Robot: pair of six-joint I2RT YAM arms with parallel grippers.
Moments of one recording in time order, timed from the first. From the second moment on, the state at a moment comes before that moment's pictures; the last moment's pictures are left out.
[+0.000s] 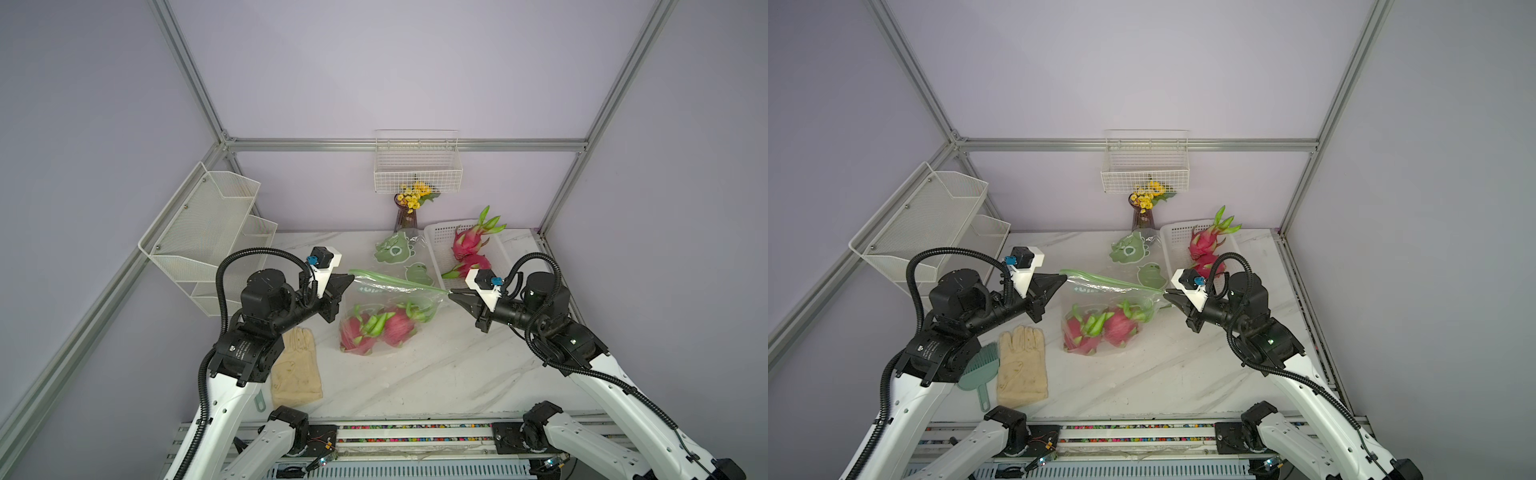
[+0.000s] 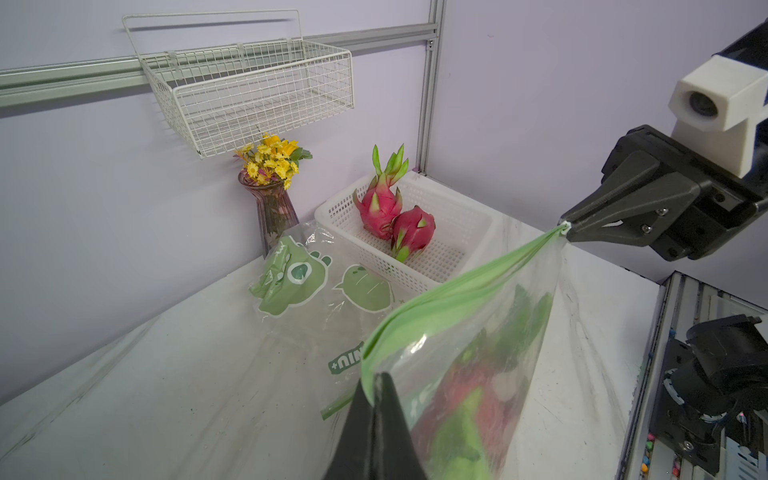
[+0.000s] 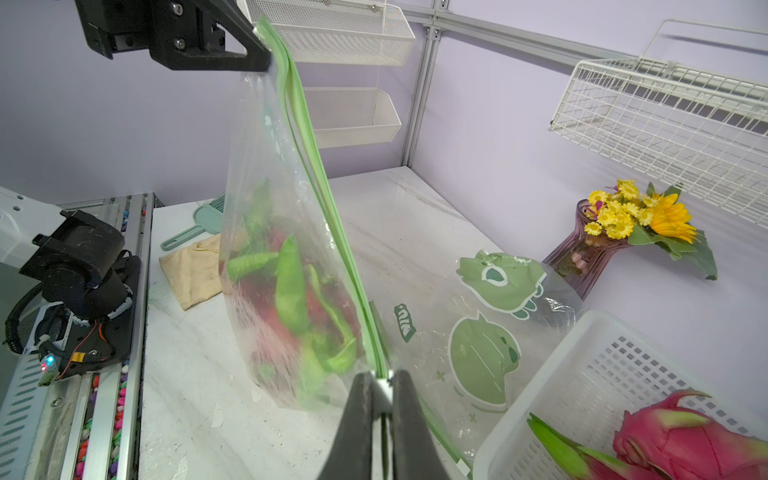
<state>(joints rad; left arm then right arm) -0.27 0.83 1.12 -0.53 0.45 0.11 0.45 0.88 0.92 -0.29 -0.53 -0.30</state>
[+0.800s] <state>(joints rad) -0.27 0.88 0.85 -0.31 0.77 -0.09 0.44 0.87 0.92 -0.27 -0.53 -0.27</state>
